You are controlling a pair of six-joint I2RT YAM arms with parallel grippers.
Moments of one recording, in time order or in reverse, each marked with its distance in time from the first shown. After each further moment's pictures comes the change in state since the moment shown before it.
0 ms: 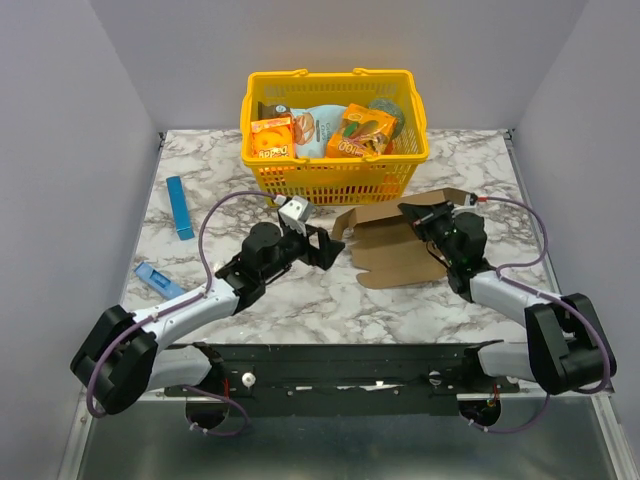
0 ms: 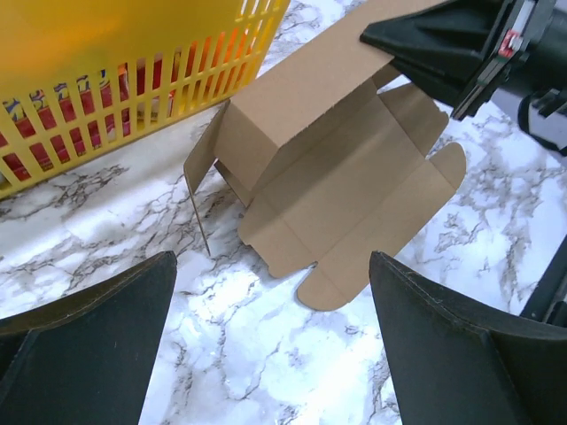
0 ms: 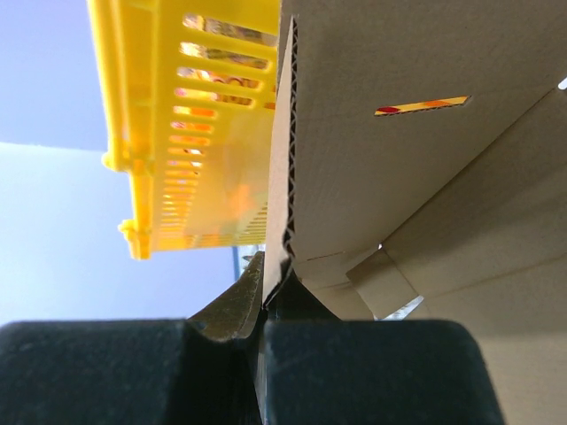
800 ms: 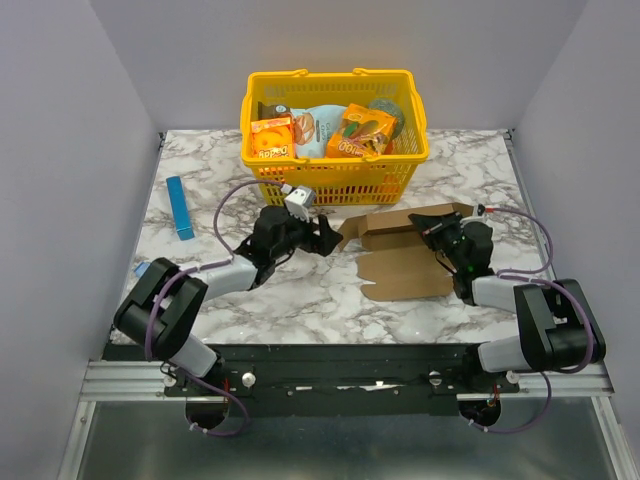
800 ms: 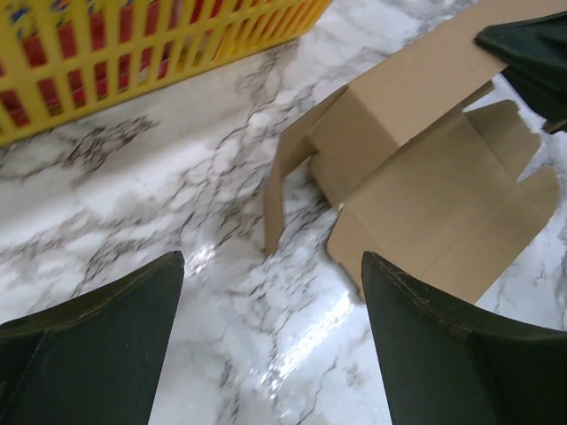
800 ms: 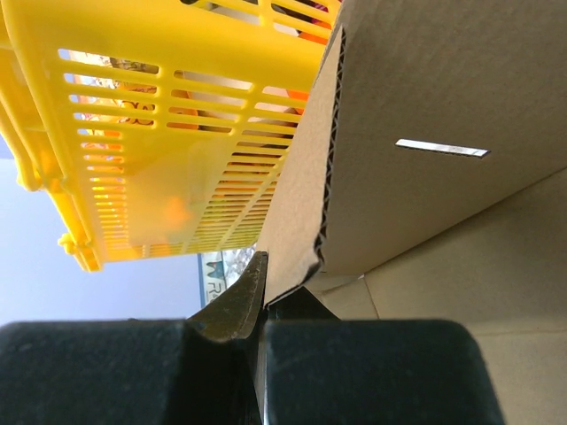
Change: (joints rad) left arm 0.167 0.314 0.046 0.137 0.163 -0.043; right arm -0.125 0.125 -0.106 0.174 -0.101 -0.045
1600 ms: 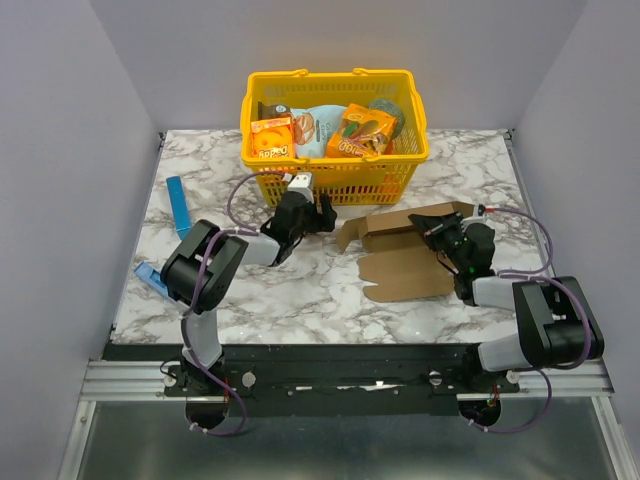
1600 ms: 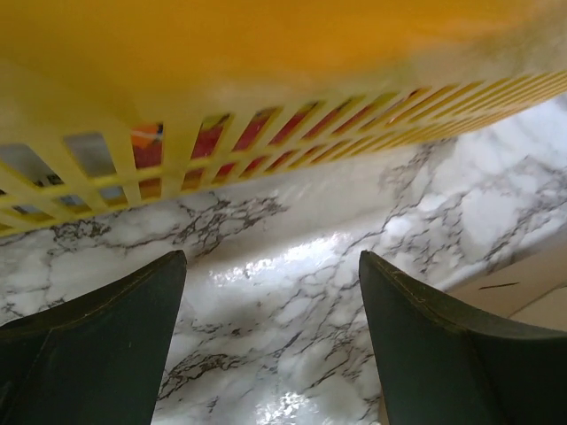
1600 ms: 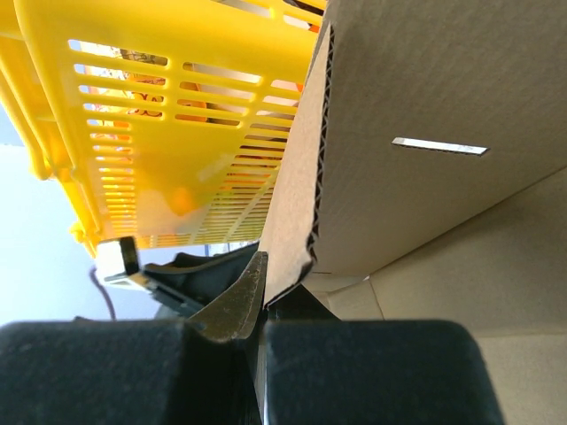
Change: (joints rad) left arm 0.013 0.365 0.267 0.037 -0.303 -0.079; right arm -0.019 0.019 -0.014 0.059 -0.058 0.004
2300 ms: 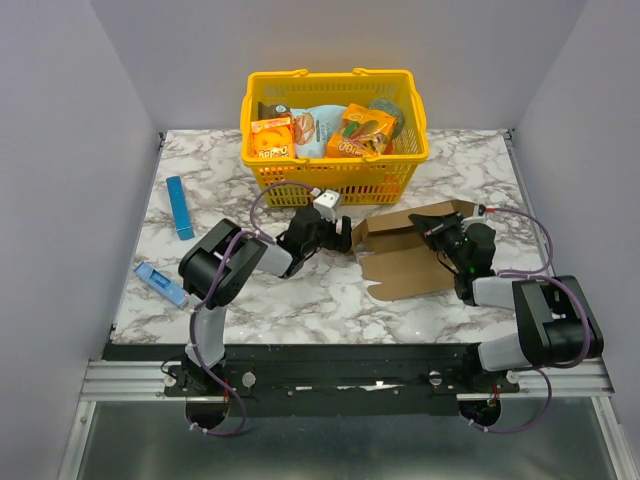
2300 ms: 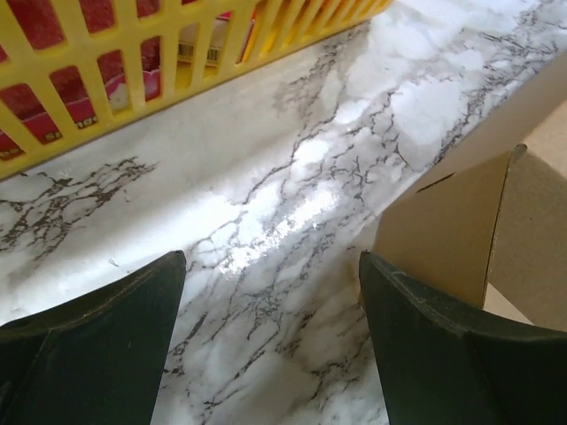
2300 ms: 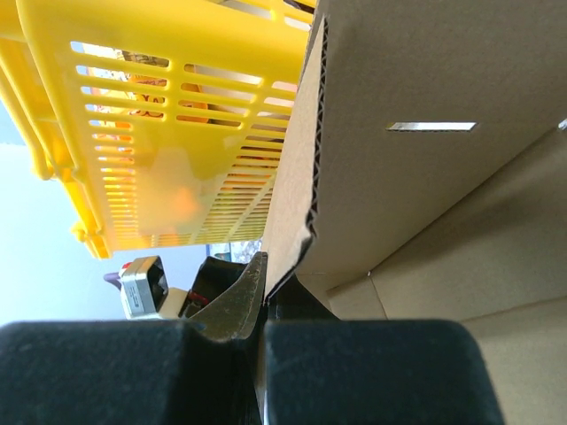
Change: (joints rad) left arm -0.100 0.112 -0.025 0.145 0.141 0.155; right arm -0.004 0.009 -0.002 0.014 -0.005 0.000
